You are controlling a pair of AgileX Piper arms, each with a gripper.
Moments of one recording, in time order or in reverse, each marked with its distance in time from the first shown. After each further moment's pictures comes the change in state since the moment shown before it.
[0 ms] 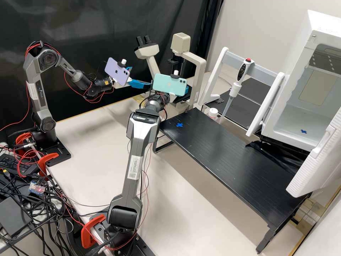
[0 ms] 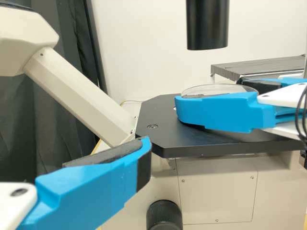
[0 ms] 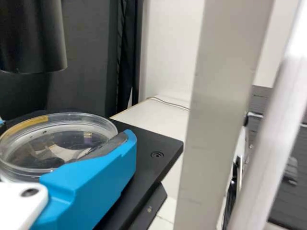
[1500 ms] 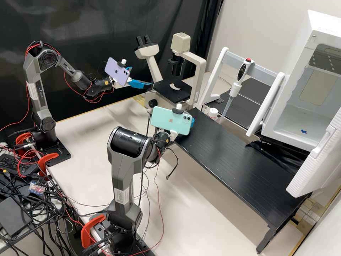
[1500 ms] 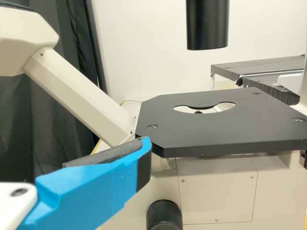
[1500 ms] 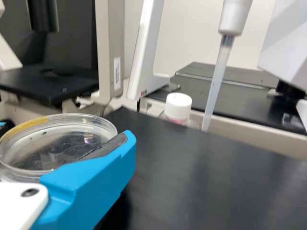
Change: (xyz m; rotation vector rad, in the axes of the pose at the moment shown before) left arm 0.000 0.000 0.000 0.000 0.000 0.000; right arm -0.230 0.006 0.130 -0.011 0.101 0.178
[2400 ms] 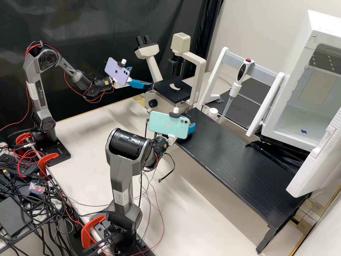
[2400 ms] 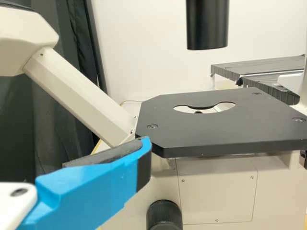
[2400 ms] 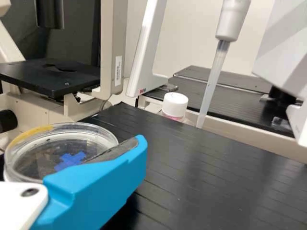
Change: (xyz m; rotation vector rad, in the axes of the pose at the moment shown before) left arm 0.000 0.000 0.000 0.000 0.000 0.000; right arm -0.020 0.007 0.002 -0.052 0.034 0.048
